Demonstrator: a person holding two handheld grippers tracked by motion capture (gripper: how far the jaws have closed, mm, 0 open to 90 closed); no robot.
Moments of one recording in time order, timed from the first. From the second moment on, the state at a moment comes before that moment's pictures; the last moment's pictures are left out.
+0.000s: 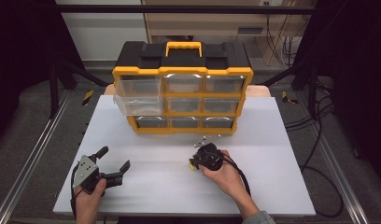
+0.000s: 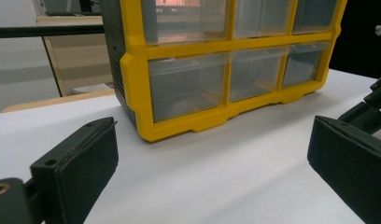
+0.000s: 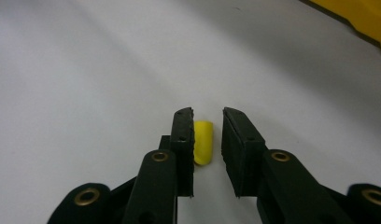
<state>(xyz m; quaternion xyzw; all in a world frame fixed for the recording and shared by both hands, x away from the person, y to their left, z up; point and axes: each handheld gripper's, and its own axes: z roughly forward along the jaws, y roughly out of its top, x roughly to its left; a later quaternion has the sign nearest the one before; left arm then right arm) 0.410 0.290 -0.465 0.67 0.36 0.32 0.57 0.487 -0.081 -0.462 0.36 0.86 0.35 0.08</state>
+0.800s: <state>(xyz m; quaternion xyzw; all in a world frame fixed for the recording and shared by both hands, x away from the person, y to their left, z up) 0.410 0.286 -0.467 0.67 0.35 0.32 0.57 0.487 -0.093 -0.447 0.37 0.83 0.40 0.10</state>
